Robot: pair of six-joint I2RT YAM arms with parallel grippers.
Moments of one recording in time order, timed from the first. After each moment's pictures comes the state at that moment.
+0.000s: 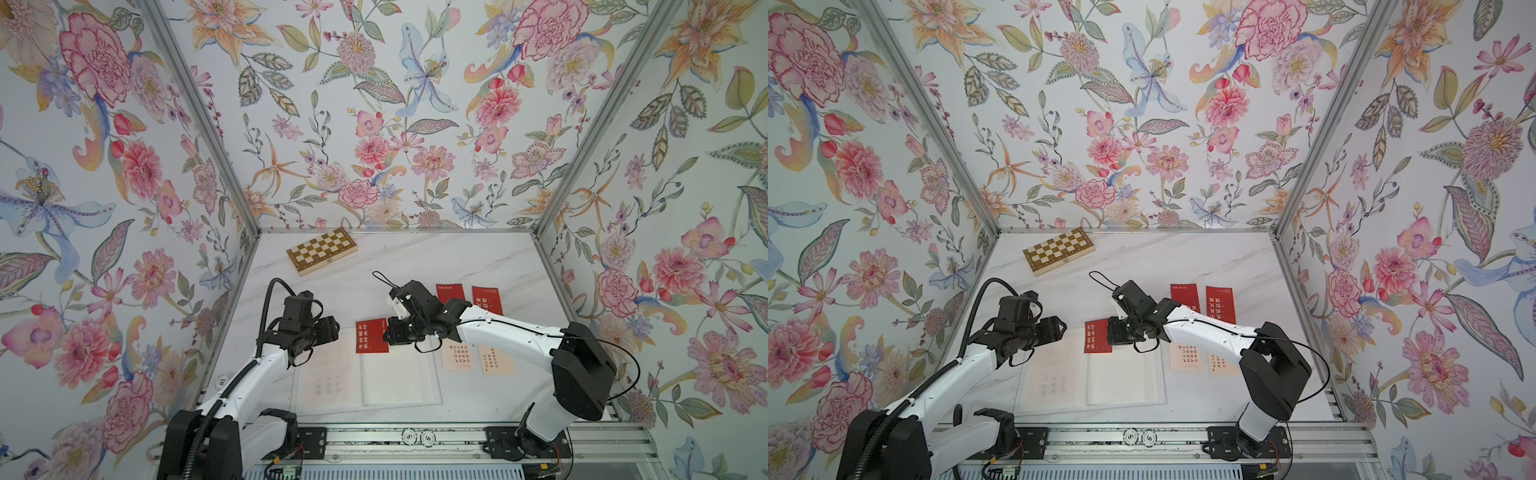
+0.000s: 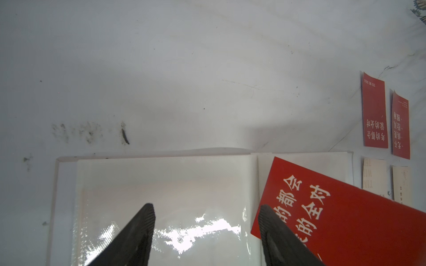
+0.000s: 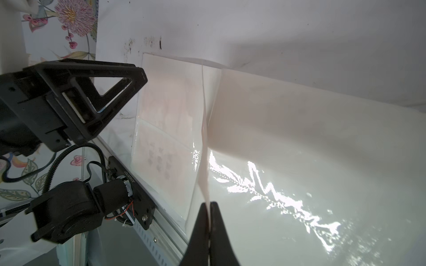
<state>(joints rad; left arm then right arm) -0.21 1.12 0.57 -0.38 0.18 -0.44 0.93 1.66 1.19 -0.48 -0.28 0.69</state>
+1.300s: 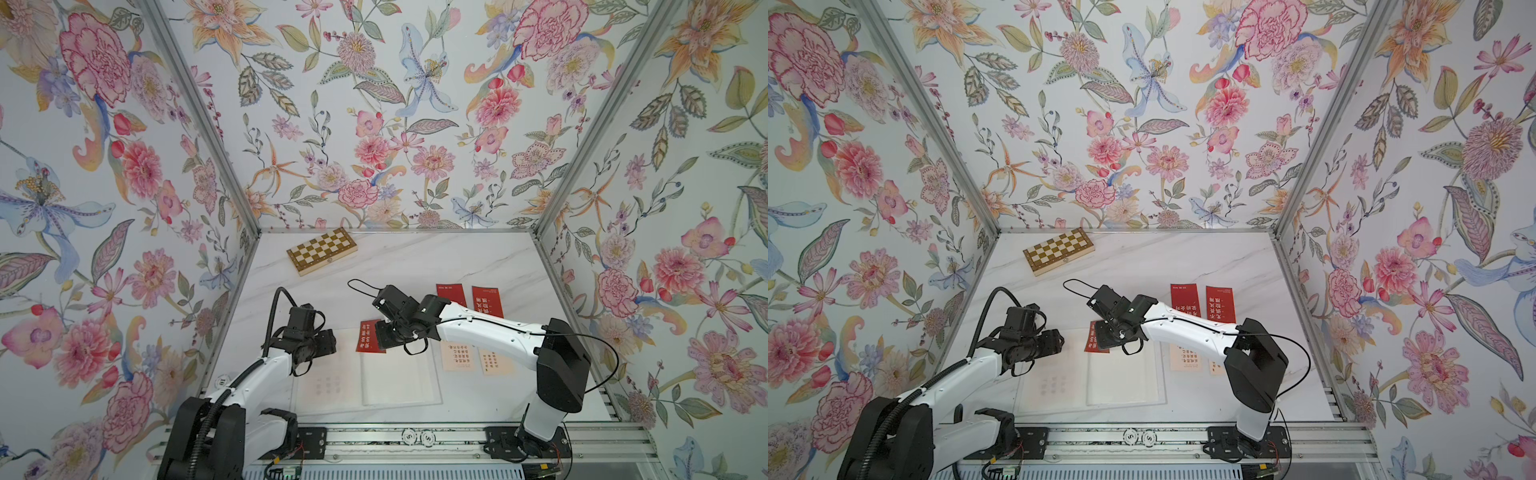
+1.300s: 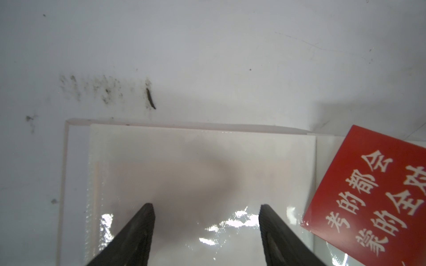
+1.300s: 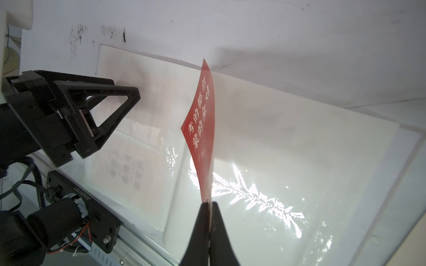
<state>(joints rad) -0.21 1.16 0.47 -0.35 0.09 -0.42 1.03 1.77 1.40 -0.72 -0.05 0.68</state>
